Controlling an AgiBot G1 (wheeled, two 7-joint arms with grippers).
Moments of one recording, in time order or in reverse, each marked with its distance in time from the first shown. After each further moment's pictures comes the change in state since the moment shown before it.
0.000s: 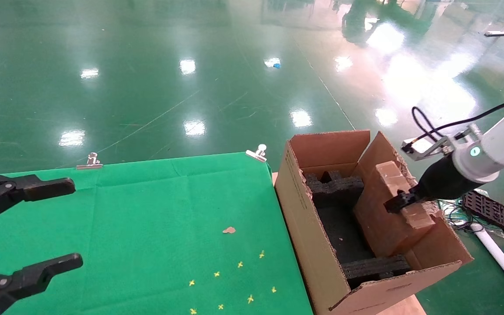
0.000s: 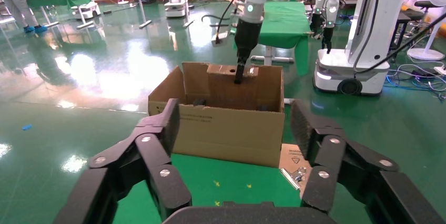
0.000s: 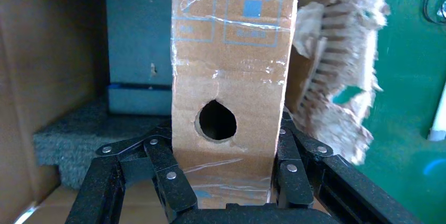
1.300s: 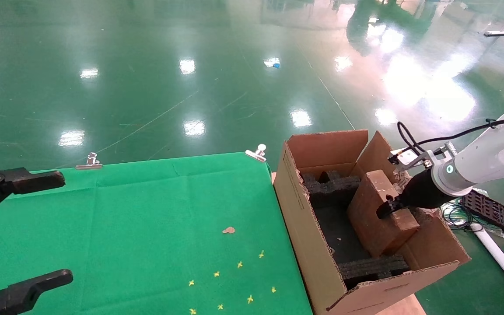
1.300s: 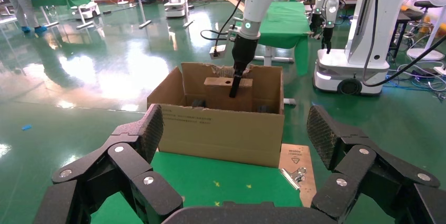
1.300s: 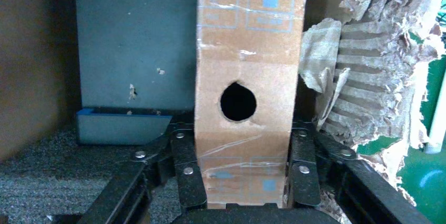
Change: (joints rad) left arm -0.001 -0.001 0.002 0.000 -0.002 -0.001 0.001; right arm -0.143 -0.076 0.040 -0.128 0.062 0.137 -0.078
